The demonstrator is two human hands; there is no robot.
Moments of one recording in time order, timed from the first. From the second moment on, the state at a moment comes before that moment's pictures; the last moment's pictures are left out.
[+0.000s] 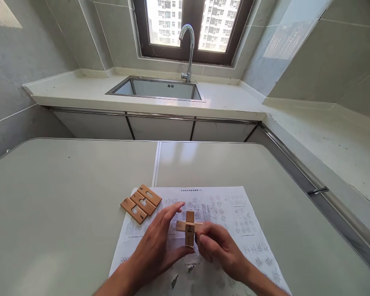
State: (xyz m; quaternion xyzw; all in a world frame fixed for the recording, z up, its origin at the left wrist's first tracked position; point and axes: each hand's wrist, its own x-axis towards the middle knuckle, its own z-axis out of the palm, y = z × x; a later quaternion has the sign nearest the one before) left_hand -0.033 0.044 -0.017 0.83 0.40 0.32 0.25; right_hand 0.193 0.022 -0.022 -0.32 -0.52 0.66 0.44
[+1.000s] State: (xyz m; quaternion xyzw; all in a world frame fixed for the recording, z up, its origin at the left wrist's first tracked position) left_hand -0.034 0.042 -0.011 0.77 0.36 0.39 0.35; right_hand 0.195 0.023 -0.025 -0.46 -0.61 0.52 0.39
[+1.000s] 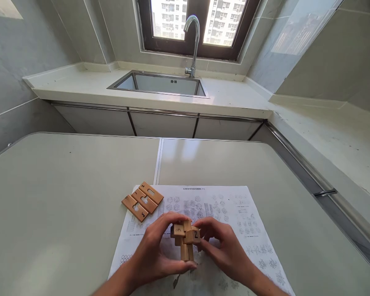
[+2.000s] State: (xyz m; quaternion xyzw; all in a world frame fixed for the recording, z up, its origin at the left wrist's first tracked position) left_hand -0.026 0.039 0.000 0.59 0.33 0.27 0.69; right_hand 0.191 0.018 -0.027 -0.37 -0.77 0.27 0.44
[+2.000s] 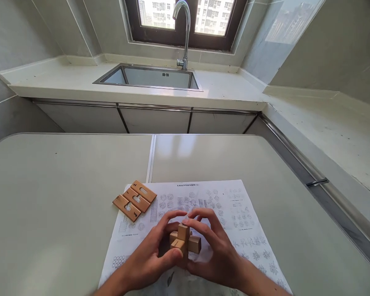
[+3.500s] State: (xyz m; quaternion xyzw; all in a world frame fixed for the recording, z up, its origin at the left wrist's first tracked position) left_hand -0.029 0.038 -0.003 0.58 0.32 0.23 0.71; right_hand 0.194 0.022 -0.033 -0.35 -0.78 0.29 0.44
